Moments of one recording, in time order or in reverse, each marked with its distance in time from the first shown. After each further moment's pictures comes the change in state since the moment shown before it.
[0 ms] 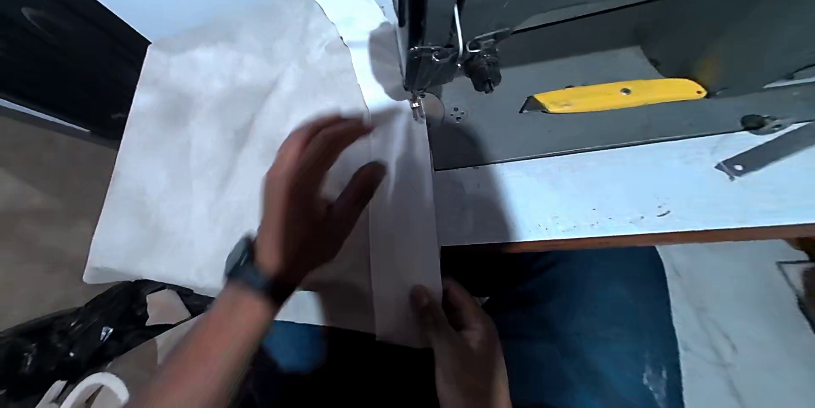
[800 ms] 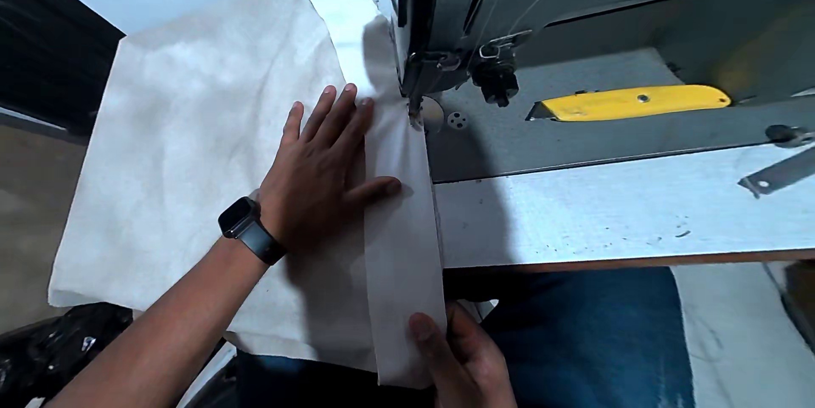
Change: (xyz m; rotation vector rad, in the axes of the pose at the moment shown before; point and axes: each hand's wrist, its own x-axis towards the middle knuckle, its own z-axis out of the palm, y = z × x) left_hand 0.042 -0.048 0.035 0.482 -0.433 0.028; right_hand -0.001 -0.004 -0.008 0.055 -0.056 0.058
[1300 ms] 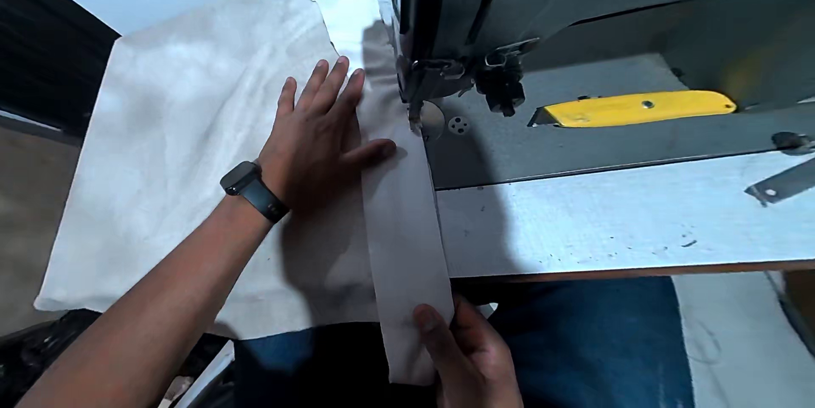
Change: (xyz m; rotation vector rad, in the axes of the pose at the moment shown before) left_hand 0.045 -0.029 0.002 0.029 0.025 -0.058; right_hand 0.016 -0.003 0.001 0.057 0.012 -0.030
